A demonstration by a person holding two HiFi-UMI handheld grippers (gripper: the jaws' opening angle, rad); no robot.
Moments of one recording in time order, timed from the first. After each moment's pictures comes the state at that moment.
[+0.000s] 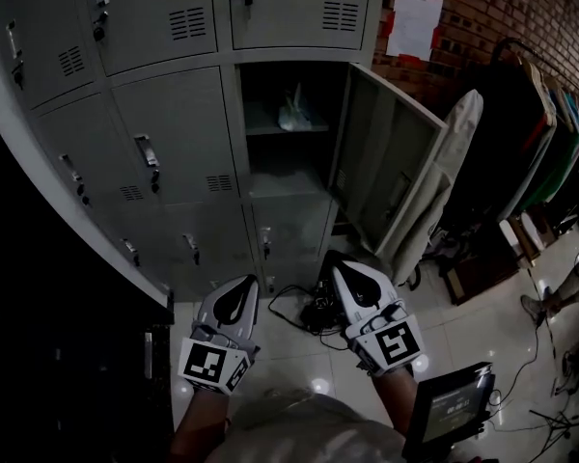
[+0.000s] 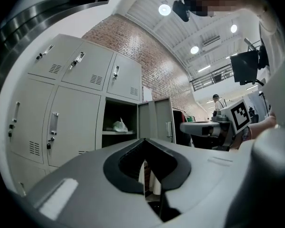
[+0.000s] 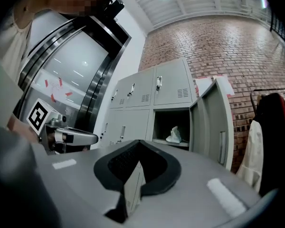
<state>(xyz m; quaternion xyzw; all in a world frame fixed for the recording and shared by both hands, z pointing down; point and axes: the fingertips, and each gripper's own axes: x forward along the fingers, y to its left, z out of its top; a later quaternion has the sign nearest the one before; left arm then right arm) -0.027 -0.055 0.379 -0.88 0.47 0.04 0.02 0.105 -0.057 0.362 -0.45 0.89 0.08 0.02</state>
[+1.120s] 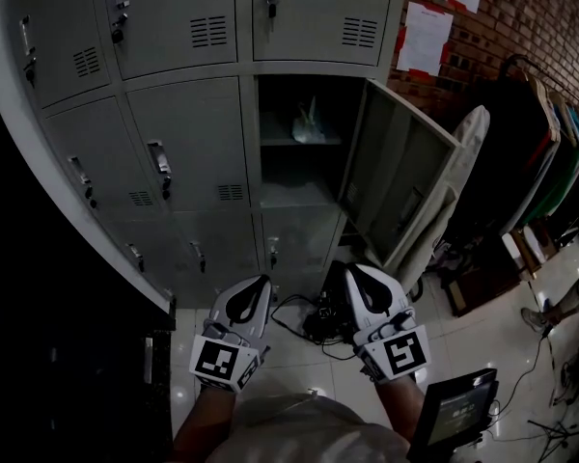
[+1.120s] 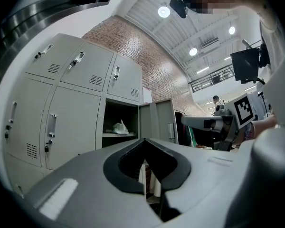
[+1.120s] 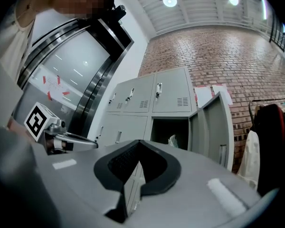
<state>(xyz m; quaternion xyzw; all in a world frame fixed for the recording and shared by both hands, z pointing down) -0.034 -0.071 0.370 -0.88 0.47 0.04 0.03 0.094 -0.062 0.333 -0.47 0.87 0.12 0.03</state>
